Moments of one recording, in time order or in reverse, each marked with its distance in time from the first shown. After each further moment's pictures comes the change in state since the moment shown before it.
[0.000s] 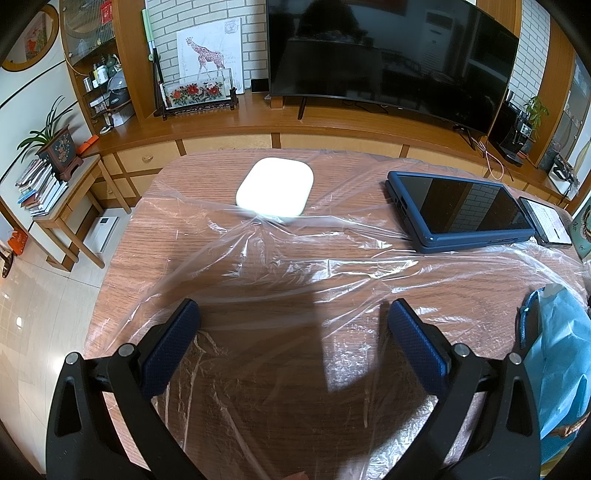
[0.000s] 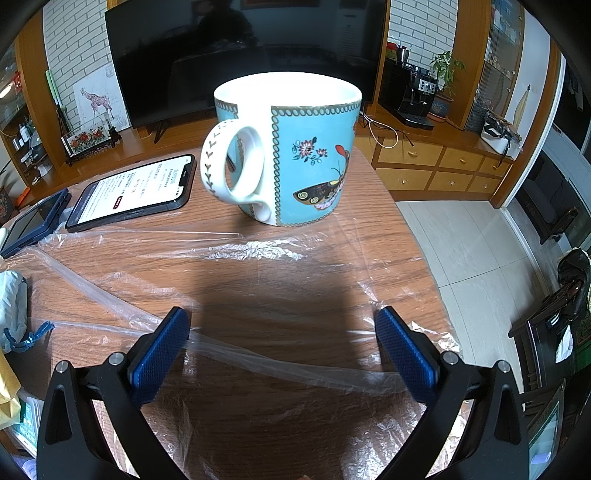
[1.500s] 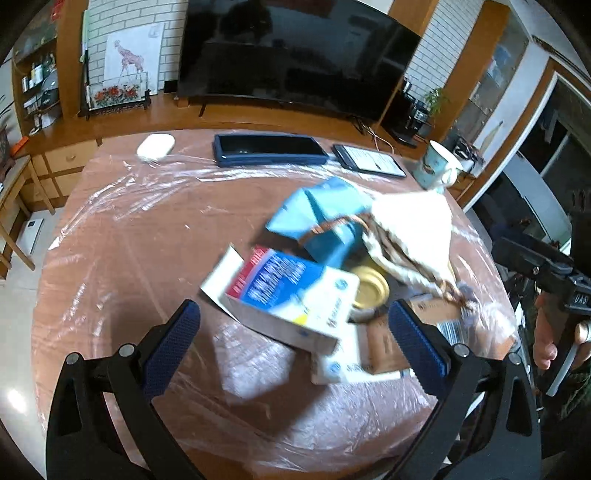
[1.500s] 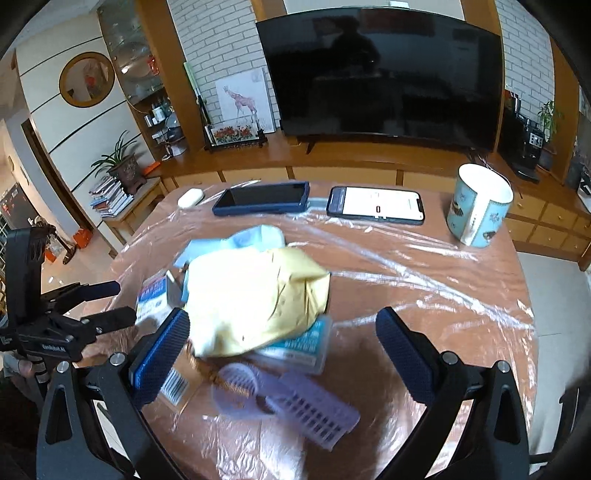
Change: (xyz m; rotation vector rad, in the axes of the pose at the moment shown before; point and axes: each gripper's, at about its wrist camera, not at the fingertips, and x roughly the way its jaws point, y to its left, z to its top) left arm -0.141 -0.066 -0.099 0.085 0.010 -0.387; right arm -0.166 0.127 -0.058 -0.216 -0.060 0.443
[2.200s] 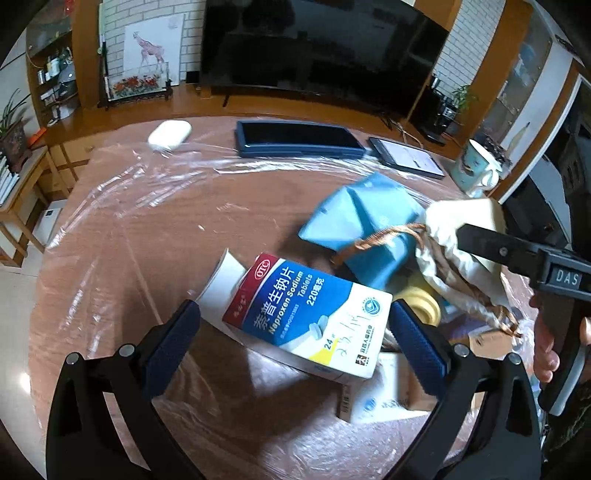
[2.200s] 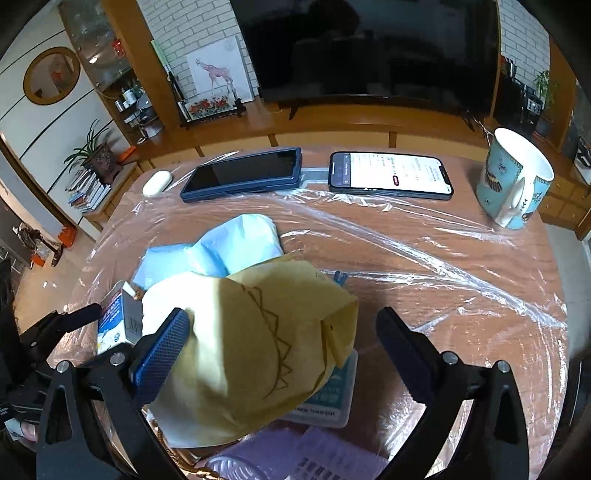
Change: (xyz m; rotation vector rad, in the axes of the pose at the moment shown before) left arm 0.037 0.016 0.019 -0.047 0.032 0.125; right arm 0.089 -0.002 0.028 0.105 0.143 -0.039
